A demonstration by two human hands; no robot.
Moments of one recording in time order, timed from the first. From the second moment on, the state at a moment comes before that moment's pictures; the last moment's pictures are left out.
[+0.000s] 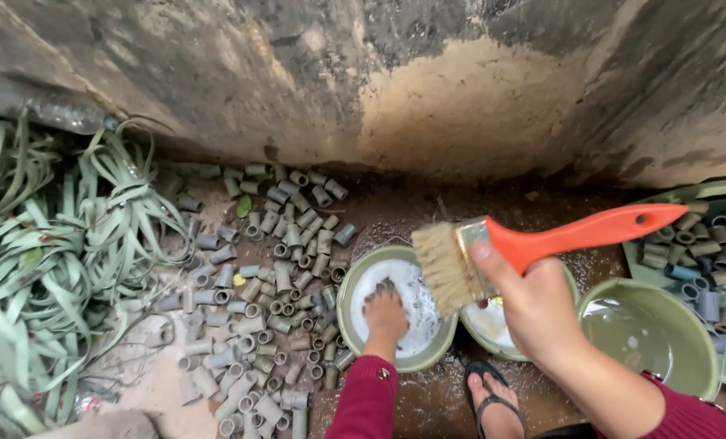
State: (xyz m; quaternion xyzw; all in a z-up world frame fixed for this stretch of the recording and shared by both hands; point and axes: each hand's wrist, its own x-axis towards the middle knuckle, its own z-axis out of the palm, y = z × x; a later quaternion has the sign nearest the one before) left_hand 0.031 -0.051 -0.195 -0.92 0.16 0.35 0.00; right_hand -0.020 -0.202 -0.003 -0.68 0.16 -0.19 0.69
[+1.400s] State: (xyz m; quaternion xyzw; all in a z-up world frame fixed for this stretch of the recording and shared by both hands) left_hand 0.064 -0.039 -0.322 -0.90 0.05 0.42 -0.09; right_hand -0.015 -0.186 0.019 -0.67 0.11 -0.10 0.73
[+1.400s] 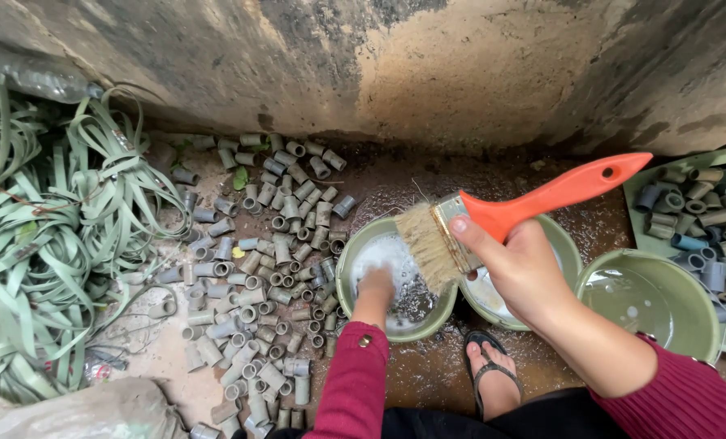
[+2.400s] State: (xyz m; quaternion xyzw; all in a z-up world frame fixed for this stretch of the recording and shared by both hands) left_hand 0.051 -0.038 -0.181 -0.85 -0.08 0.27 -0.44; right_hand -0.023 -0.185 0.013 -0.74 -0.03 -0.15 0.65
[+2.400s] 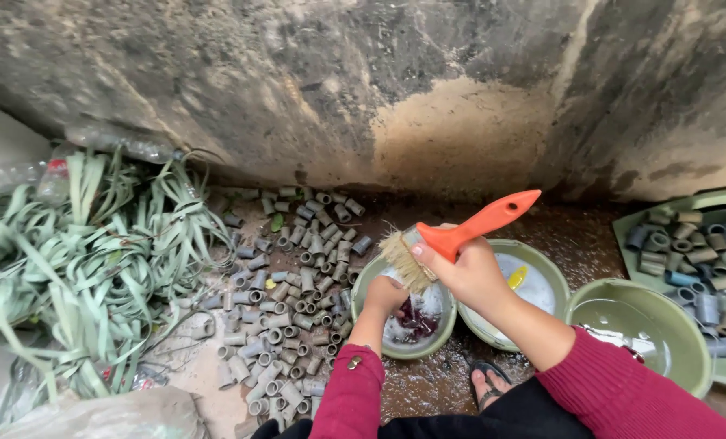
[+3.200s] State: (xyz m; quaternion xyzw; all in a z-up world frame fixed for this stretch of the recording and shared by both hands) left_hand -0.018 -0.031 0.047 -0.53 -0.07 0.11 -0.84; right_hand -0.025 -0.153 0.044 -0.78 0.00 -0.15 0.61
